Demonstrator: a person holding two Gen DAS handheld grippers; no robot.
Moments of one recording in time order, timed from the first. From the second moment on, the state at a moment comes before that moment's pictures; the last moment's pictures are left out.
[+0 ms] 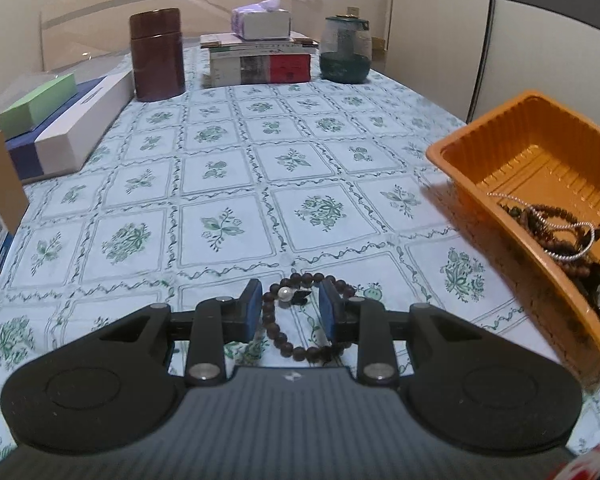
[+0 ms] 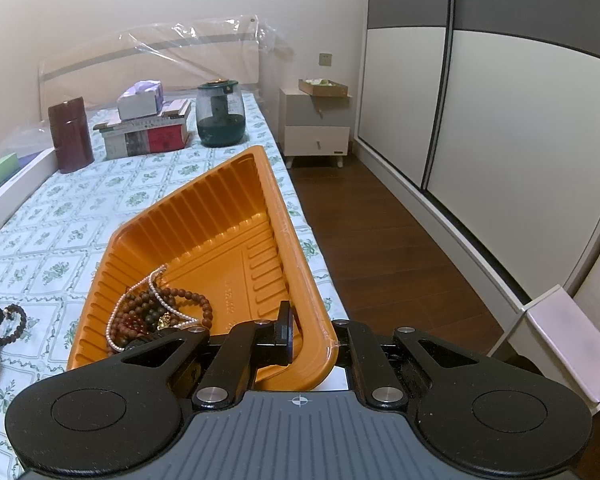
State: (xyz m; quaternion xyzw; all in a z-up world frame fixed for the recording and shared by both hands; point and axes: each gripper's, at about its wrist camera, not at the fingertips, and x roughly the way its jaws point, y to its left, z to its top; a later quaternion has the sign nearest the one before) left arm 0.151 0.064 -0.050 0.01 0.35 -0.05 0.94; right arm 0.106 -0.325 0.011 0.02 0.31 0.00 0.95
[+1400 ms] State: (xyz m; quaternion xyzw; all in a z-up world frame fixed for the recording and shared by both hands) left arm 0.149 0.034 -0.028 0.06 0.31 -0.10 0.94; right arm 0.107 -0.321 0.010 0.02 0.31 0.00 0.95
